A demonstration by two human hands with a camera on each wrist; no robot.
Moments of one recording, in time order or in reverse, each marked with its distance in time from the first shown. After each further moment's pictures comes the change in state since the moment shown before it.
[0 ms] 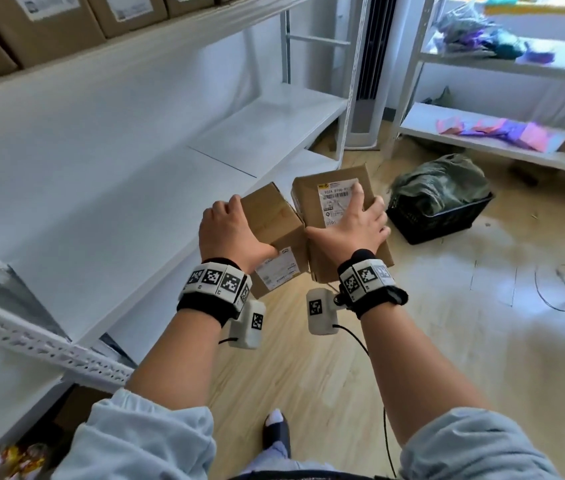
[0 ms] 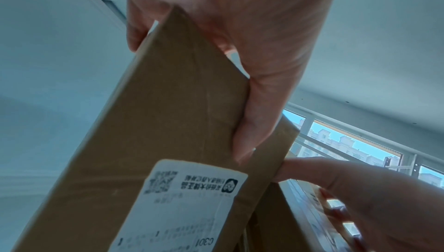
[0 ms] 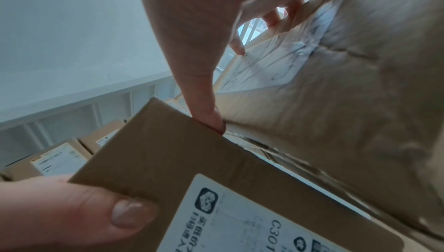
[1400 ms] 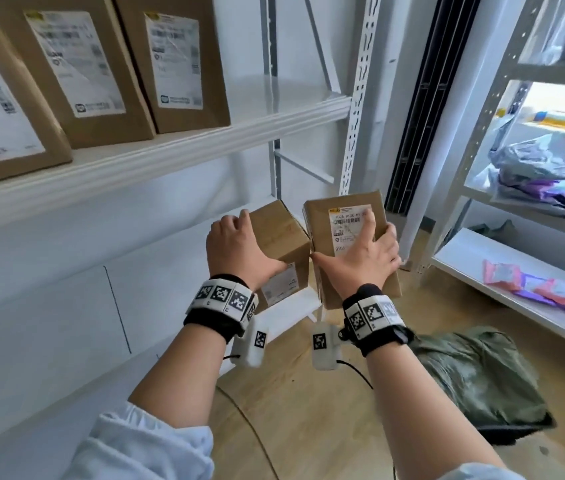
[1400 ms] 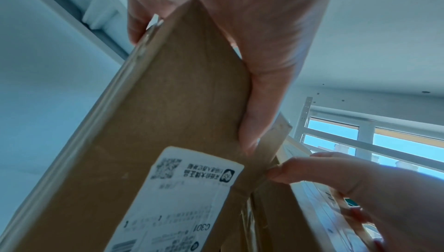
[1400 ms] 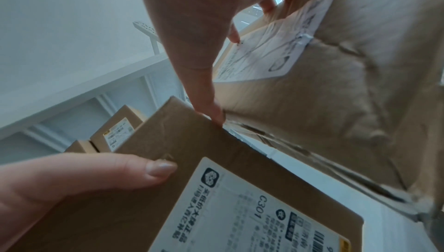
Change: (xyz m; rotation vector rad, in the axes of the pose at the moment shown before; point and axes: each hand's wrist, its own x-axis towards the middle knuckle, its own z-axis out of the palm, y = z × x) left_hand 0.553 0.379 0.134 0.046 0.253 -0.224; right_hand 0.708 0.004 -0.045 0.118 -0.005 -0.272
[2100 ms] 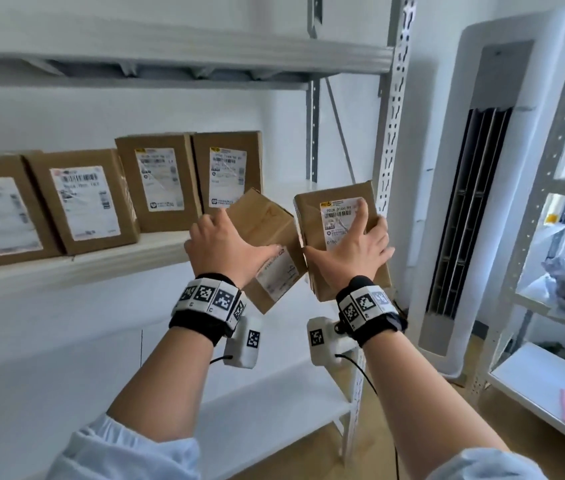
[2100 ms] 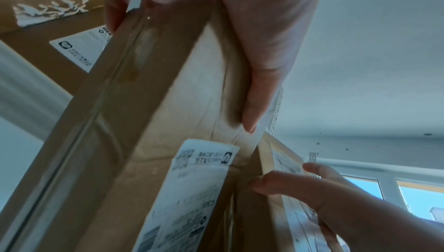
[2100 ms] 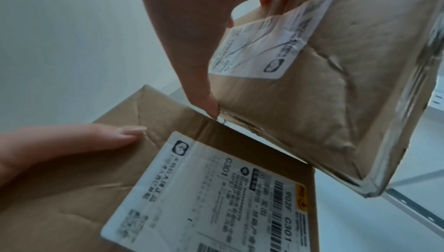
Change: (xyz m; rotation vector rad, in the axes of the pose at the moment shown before) left_hand 0.054 0.035 -0.124 -0.038 0.413 -0.238; right_hand 0.090 -0.121 -0.046 0.204 0.087 -0.338
